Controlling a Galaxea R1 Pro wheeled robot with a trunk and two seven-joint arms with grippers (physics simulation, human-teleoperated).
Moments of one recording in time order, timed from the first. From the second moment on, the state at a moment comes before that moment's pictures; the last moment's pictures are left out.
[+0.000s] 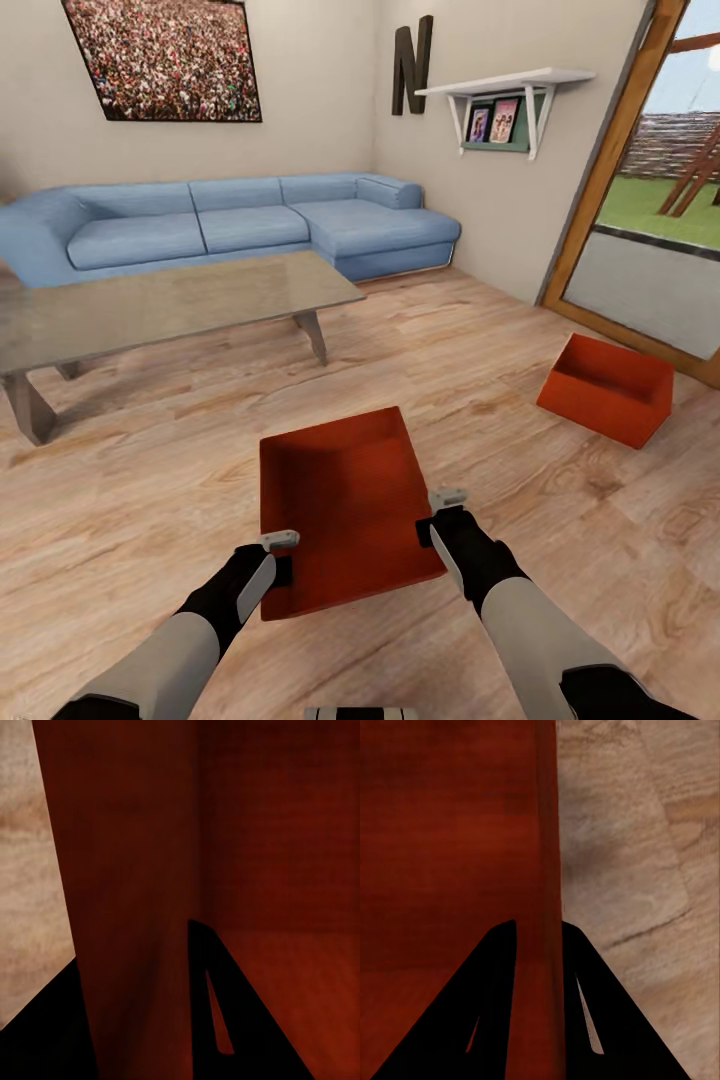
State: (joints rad) left arm -0.70 -0.10 -0.12 -0.45 0.34 0.51 0.32; right arm -0.78 0.15 0.04 -0.52 0.17 0.59 -0.14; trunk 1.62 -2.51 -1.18
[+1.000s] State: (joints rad) left arm -0.70 -0.10 -0.12 -0.45 0.34 0.51 0.32; right arm -0.78 0.15 0.04 -0.52 0.17 0.59 -0.13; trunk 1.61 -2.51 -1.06
